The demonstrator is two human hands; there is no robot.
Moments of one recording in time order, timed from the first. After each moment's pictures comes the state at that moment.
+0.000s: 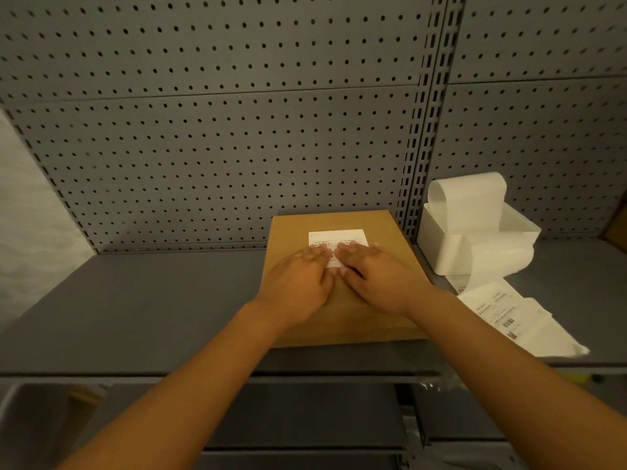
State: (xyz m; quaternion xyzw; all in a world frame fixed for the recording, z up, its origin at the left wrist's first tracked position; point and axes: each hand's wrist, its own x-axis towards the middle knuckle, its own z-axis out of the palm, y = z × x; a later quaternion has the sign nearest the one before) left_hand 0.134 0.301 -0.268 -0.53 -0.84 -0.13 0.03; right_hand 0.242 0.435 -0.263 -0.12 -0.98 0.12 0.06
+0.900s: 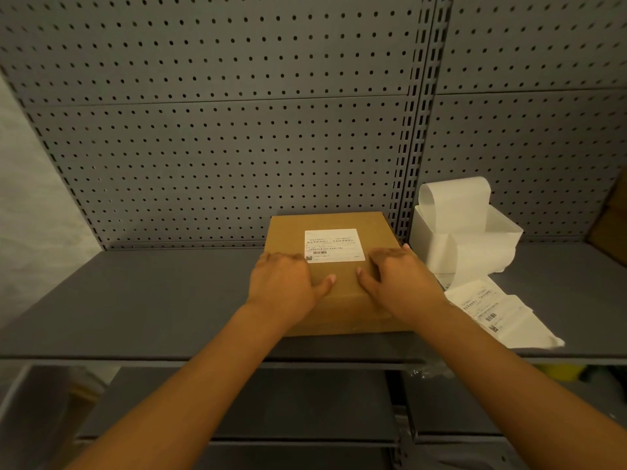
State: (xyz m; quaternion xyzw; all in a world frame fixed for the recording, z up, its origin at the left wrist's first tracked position) left_hand 0.172 0.282 -0.245 -0.40 -0.91 -0.02 0.10; right_hand 0.281 0.433 -0.265 -0.23 -0.96 0.05 0.14
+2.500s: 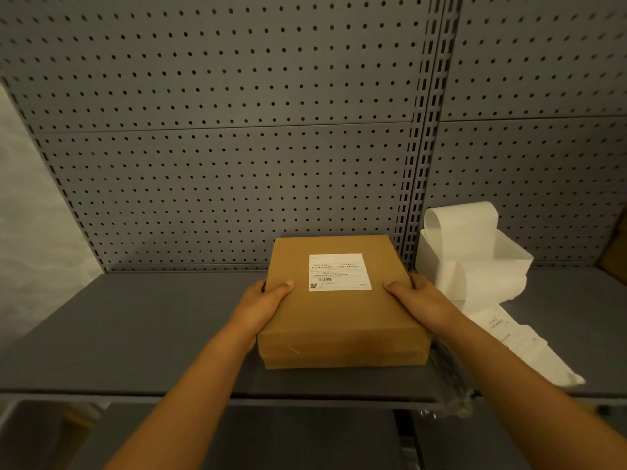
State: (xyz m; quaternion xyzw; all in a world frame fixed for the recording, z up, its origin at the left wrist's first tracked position) left_hand 0.114 0.274 -0.265 -0.12 -0.76 -0.58 -0.27; right_hand 0.272 0.478 -0.273 -0.40 -0.77 0.48 0.12
